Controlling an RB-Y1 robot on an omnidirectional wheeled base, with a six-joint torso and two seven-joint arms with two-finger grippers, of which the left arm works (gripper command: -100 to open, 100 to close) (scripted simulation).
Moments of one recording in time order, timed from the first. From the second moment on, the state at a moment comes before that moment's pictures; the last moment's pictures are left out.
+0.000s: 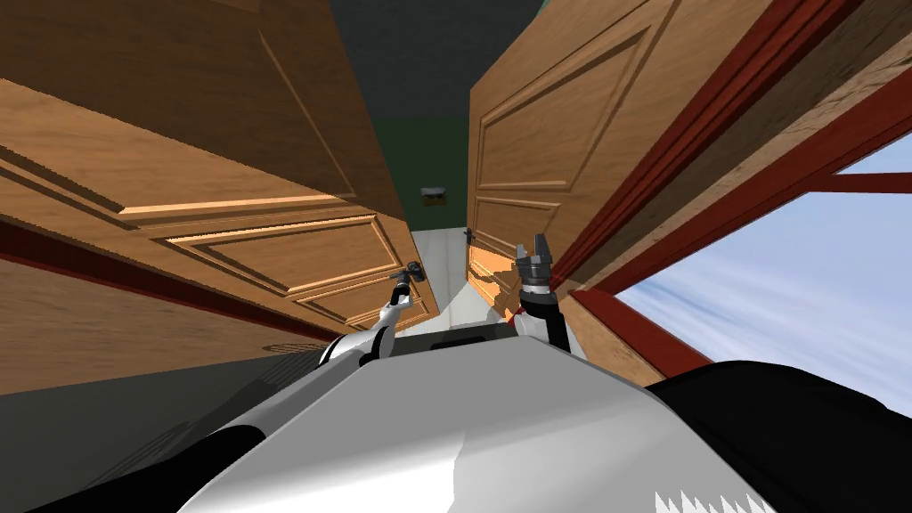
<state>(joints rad) -0.56 0.19 0.21 -0.46 0.19 -0.55 -0.05</state>
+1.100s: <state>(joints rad) -0.57 0.19 0.32 -0.44 0.23 -0.55 -0.14</state>
